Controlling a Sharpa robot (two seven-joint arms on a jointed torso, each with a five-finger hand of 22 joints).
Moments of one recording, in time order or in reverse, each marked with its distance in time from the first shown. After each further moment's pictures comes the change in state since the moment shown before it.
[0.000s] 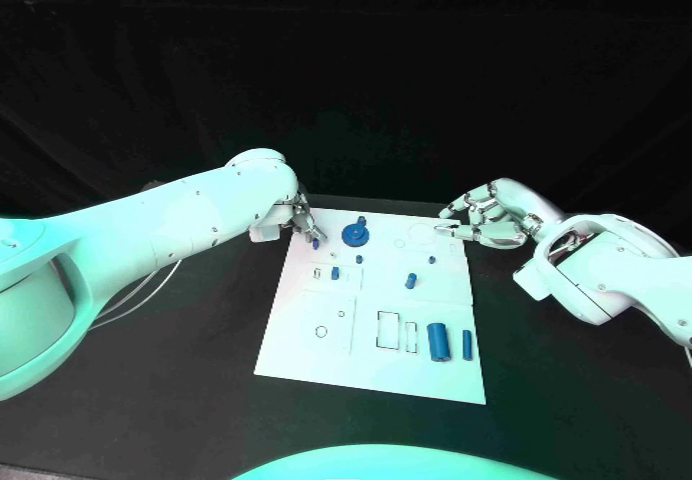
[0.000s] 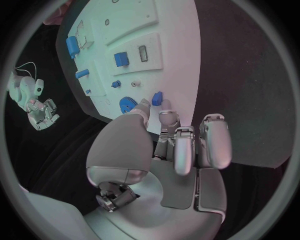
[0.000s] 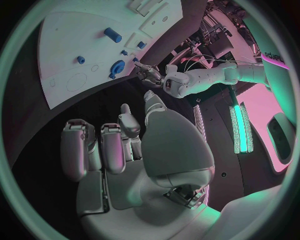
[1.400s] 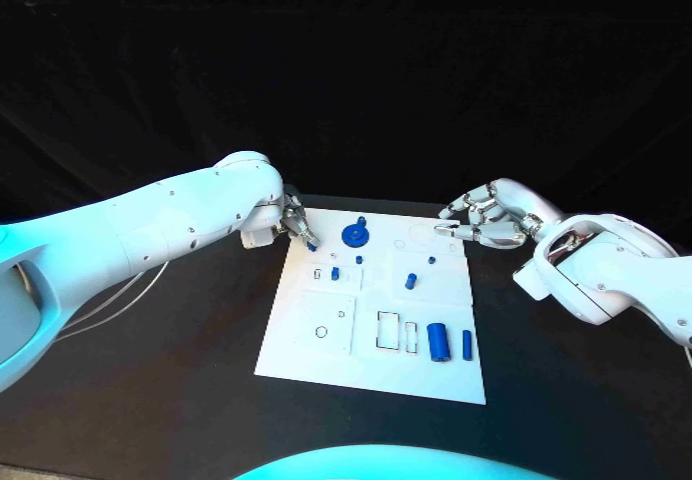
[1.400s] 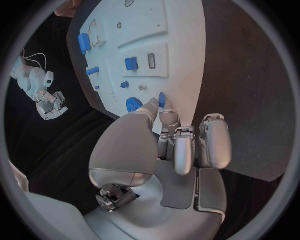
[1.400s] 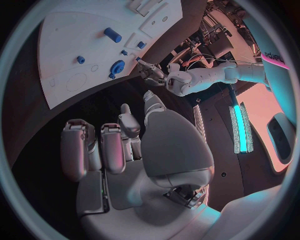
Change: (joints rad) left arm -0.003 -0.087 0.002 0.103 0.108 -0.039 0.008; left_hand 0.153 0.061 0.154 -0.097 0.001 0.018 -0.011 -0.028 -0.042 0.007 -0.014 -0.005 -0.003 0.000 0.000 0.000 0.000 0.000 0.000 0.000 0.000 0.009; right arm 0.000 -0.002 0.000 -0.001 0.000 0.002 0.001; right_hand 0.005 0.005 0.000 0.000 0.000 -0.004 -0.004 0.000 0.002 0.000 0.000 0.000 0.001 0.000 0.000 0.000 0.000 0.000 0.000 0.000 0.000 0.000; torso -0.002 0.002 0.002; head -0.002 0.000
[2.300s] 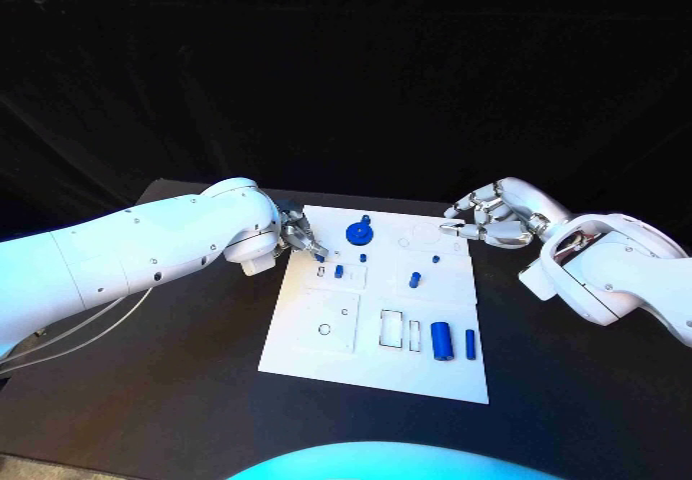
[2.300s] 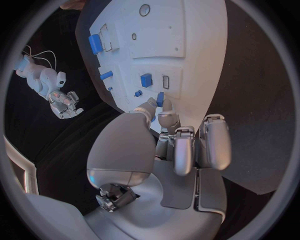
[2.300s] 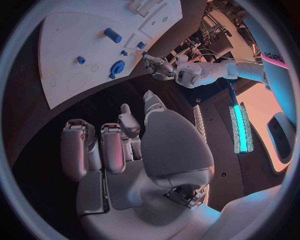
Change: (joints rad) left arm -0.059 -0.171 -0.003 0.302 0.042 -0.231 -0.007; left_hand -0.040 -0.040 0.023 0.012 0.000 0.023 -0.009 0.013 -0.003 0.027 -0.005 0.018 0.018 0.004 -0.004 0.000 0.000 0.000 0.004 -0.004 0.005 0.015; right arm 0.000 -0.005 0.000 0.002 0.000 0.005 -0.002; right_hand 0.000 0.000 0.000 0.000 0.000 0.000 0.000 0.000 0.000 0.000 0.000 0.000 0.000 0.000 0.000 0.000 0.000 0.000 0.000 0.000 0.000 0.000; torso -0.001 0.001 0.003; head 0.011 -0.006
